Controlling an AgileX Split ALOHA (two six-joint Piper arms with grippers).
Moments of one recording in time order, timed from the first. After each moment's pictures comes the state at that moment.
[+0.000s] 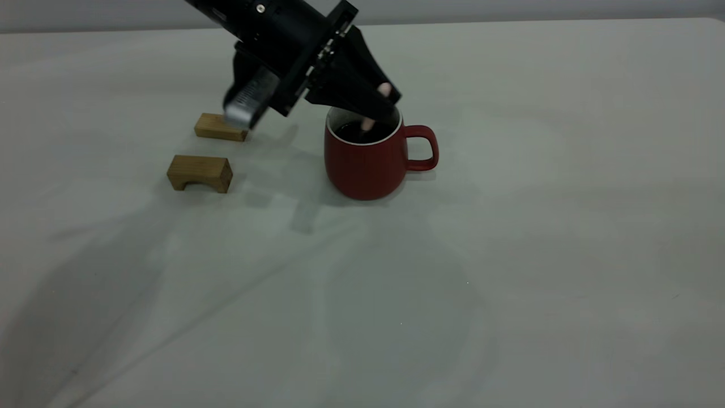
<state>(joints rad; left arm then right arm) -0.28 2.51 -1.73 -1.07 1.07 -0.93 0.08 0.02 -0.47 0.06 1.13 -0.09</state>
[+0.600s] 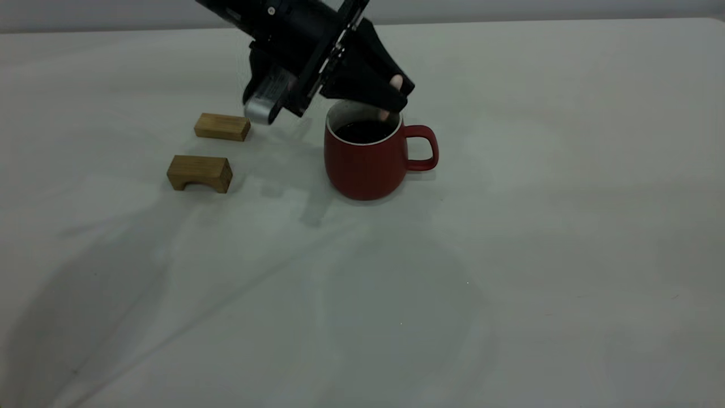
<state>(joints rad) -0.29 2.54 -1.76 -1.14 1.09 -0.83 0.08 0.02 -0.47 0.06 1.13 -0.09</state>
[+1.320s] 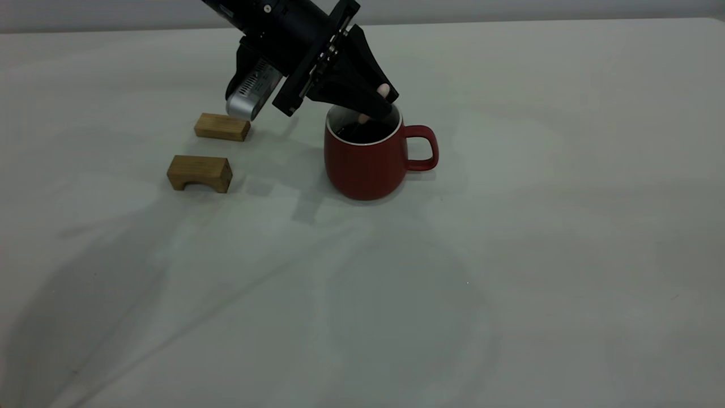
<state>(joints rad) -0.29 2.53 -1.77 -1.03 1.01 -0.92 0.08 0.02 -0.47 0.06 1.13 -0.09</state>
